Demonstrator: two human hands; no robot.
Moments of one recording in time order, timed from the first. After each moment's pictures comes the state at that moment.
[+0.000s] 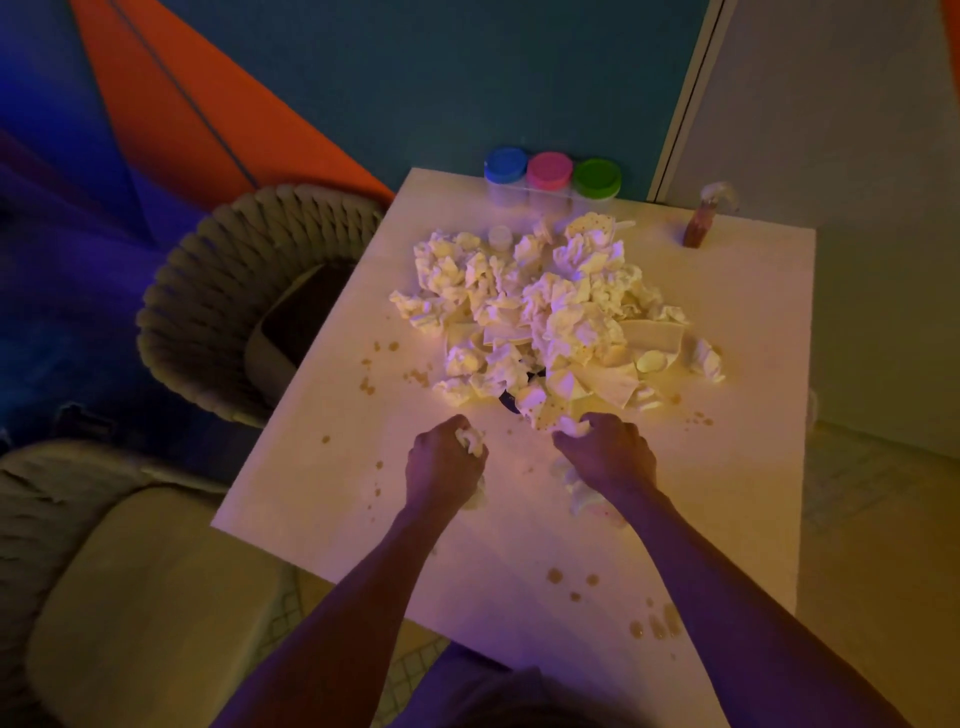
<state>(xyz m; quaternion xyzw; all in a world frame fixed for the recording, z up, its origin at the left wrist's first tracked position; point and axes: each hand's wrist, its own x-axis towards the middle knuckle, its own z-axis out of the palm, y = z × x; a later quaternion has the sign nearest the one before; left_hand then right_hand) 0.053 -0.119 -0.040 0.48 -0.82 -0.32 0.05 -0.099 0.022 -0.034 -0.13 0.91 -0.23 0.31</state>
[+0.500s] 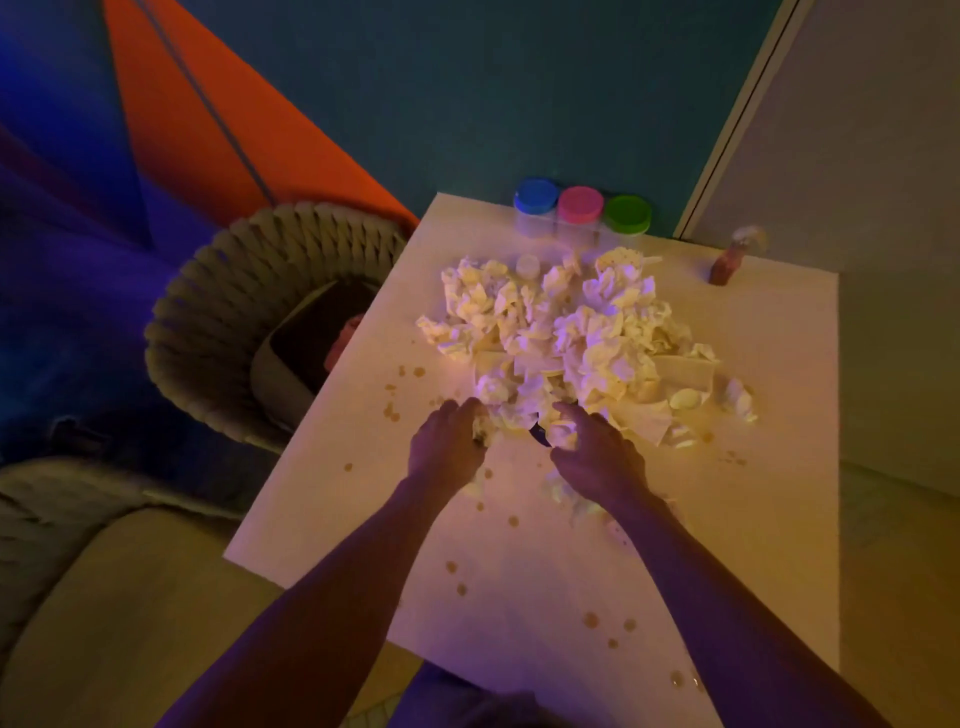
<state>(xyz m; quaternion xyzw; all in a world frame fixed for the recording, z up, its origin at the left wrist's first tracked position) 0.040 -0.201 -0.030 0.38 -0.90 -0.20 -0.05 -0.089 -0.043 -0.013 -0.25 0.90 -0.21 0.30</state>
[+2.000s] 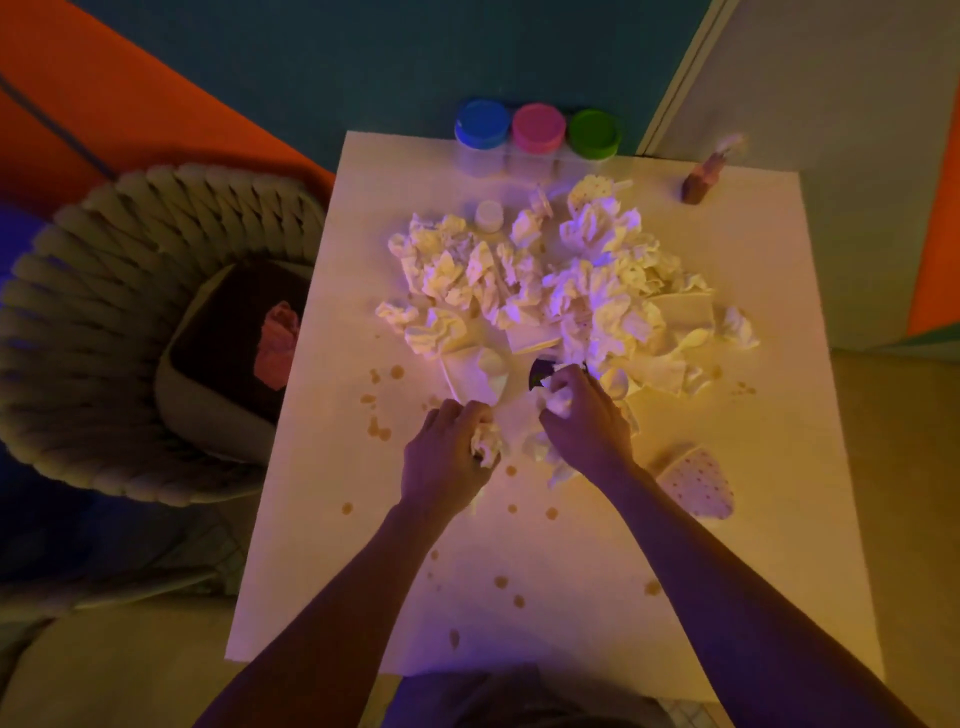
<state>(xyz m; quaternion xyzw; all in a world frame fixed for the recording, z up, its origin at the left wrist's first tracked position) 0.062 -0.273 -0.086 0.22 -0.94 -0.28 0.00 -0.068 -0.122 -0.072 -0.14 0.93 -0.29 0.19</state>
